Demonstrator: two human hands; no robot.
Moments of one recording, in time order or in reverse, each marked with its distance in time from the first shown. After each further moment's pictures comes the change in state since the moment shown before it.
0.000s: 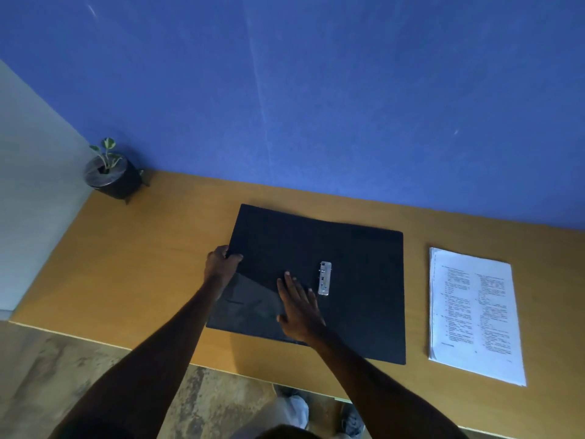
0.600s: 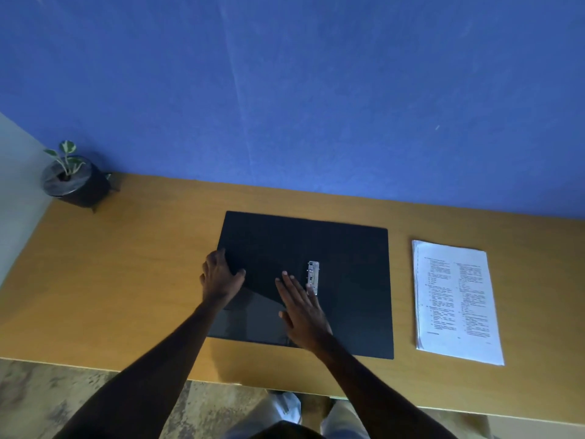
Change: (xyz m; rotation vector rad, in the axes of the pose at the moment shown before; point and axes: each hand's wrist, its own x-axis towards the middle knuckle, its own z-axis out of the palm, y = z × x) left_hand 0.005 -0.011 0.030 0.449 -0.096 0.160; right_hand -0.011 0.026 0.007 -0.067 0.172 -0.005
